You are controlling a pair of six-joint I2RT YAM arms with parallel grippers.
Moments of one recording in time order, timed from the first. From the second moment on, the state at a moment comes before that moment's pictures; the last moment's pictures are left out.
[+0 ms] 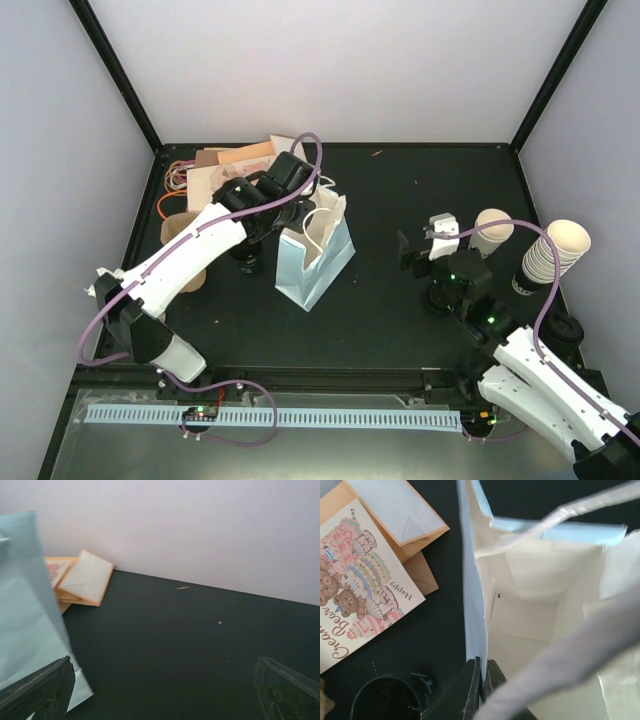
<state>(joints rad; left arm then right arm) -0.71 1.54 1.61 -0.99 -0.24 -0.20 0.65 0.65 0.51 -0.06 0.34 0.03</state>
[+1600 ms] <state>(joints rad) -0.68 1.37 1.43 -0.76 -0.10 -0.22 0.03 1.36 0.25 0.96 -0.08 -0.09</state>
